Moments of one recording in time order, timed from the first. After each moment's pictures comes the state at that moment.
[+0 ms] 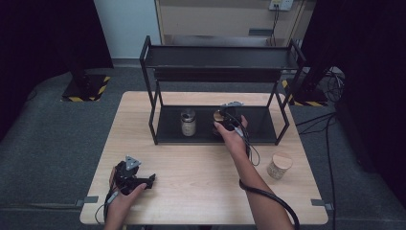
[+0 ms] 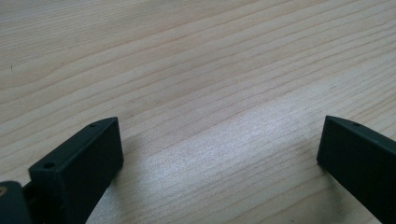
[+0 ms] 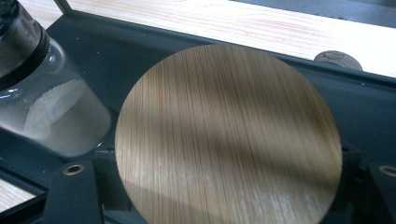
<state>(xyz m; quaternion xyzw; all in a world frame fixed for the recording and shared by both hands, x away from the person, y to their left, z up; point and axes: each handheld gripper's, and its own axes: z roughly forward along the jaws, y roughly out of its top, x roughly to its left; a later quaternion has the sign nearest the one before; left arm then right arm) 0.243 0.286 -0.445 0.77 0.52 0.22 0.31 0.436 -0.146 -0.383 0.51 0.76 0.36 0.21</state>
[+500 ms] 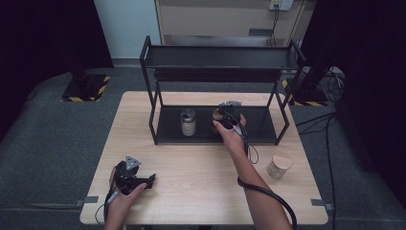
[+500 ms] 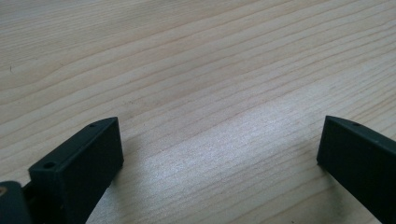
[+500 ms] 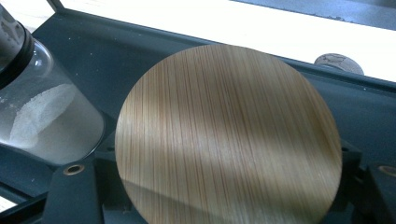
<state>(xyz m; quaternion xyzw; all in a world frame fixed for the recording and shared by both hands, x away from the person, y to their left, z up) 0.243 0.286 -0.445 0.77 0.52 0.22 0.31 0.443 -0.141 -0.384 0.51 0.76 0.35 0.21</state>
